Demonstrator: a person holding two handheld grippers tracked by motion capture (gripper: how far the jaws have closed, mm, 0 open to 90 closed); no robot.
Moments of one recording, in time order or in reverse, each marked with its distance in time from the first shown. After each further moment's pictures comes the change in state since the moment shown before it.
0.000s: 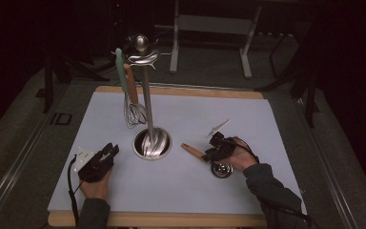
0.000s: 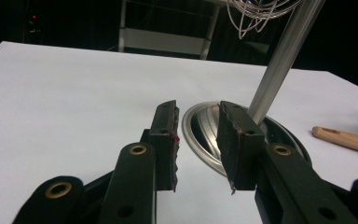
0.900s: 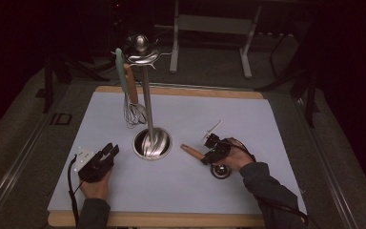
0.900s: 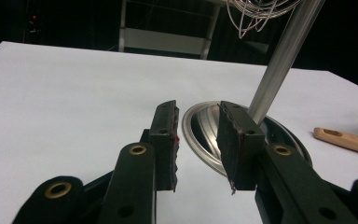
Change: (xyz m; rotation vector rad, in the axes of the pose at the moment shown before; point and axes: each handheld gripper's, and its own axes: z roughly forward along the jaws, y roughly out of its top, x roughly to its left) left arm 0.000 0.000 0.000 0.000 0.001 -0.001; right arm 0.003 0.006 0.015 0.123 -0.017 -0.019
